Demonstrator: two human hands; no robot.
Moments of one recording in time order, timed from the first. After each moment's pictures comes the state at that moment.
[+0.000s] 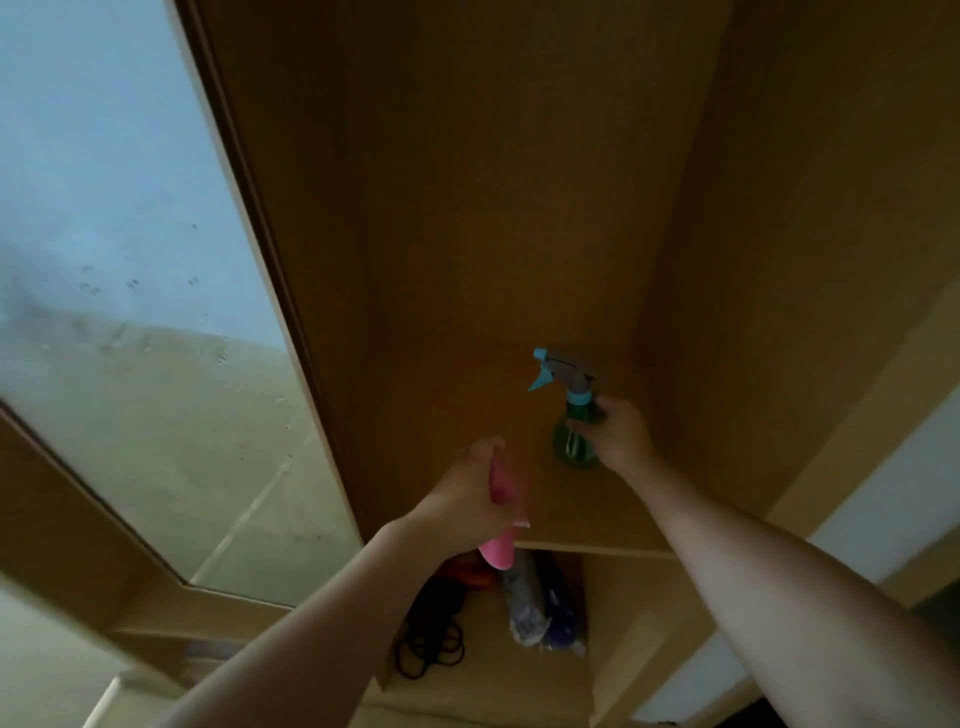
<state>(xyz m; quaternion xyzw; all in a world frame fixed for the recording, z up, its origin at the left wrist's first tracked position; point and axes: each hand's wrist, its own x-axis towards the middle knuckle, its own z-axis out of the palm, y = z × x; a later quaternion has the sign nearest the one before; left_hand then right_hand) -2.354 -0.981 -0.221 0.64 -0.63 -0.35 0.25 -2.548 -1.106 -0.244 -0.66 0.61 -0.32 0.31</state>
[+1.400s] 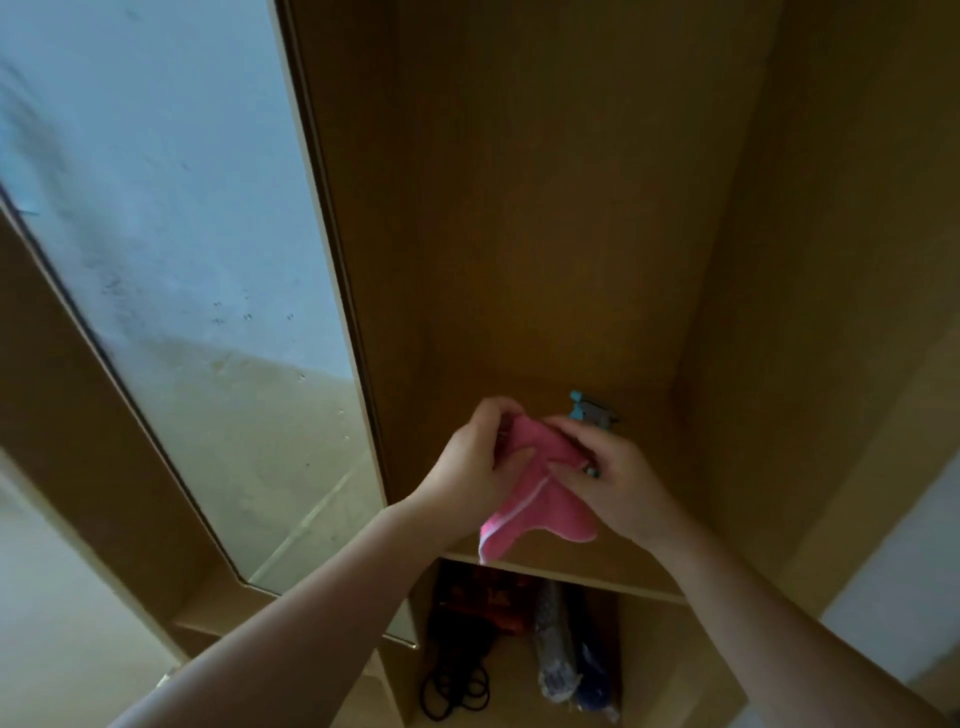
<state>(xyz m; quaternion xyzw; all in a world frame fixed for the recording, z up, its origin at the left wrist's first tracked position) -2.357 -0.946 -0.142 0.58 -0.66 -0.22 0.43 -2.537 -1.008 -0.167 -0.78 0.27 -0.37 0.42</state>
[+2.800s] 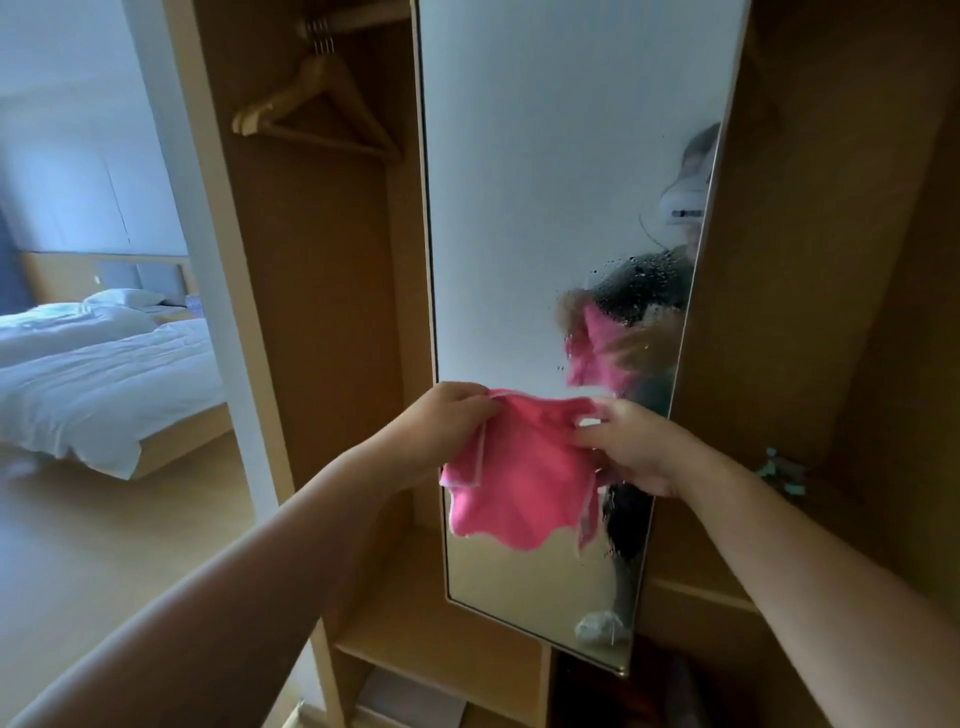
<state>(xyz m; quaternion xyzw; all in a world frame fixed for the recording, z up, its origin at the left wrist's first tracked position) -2.086 -0.698 0.003 0.64 -0.57 -0.26 0.44 -2.272 -0.822 -0.030 -0.72 0.33 -0.24 0.56</state>
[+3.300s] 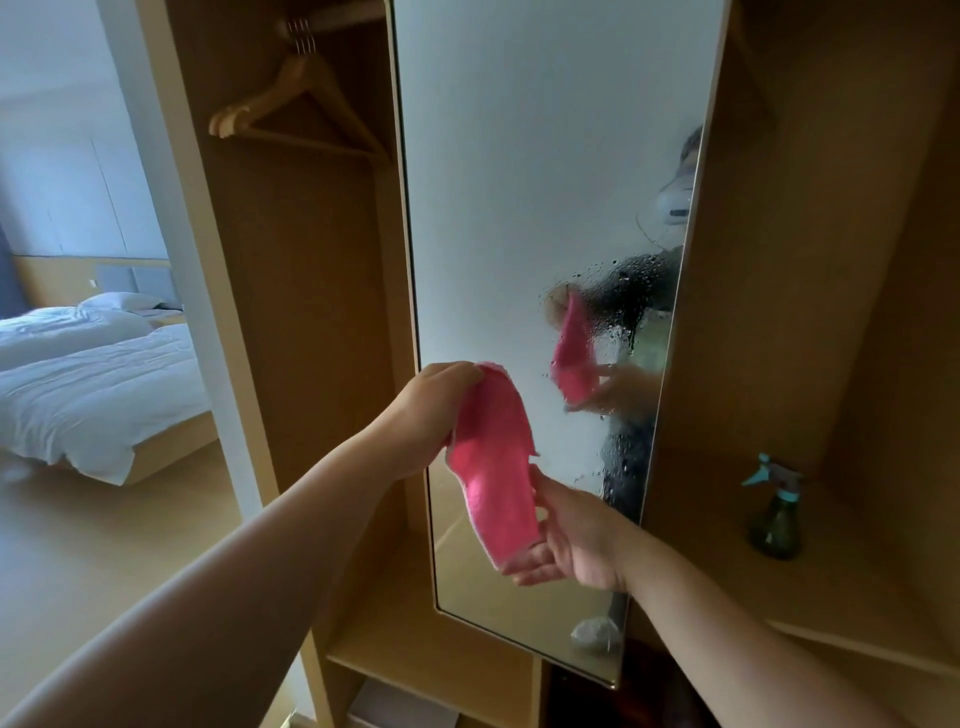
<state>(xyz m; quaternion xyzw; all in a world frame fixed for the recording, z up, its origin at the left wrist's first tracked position) -2.090 -0.733 0.009 0.57 -0.50 -0.33 0.56 -2.253 -0.808 -0.101 -0.60 0.31 -0.12 0.72</state>
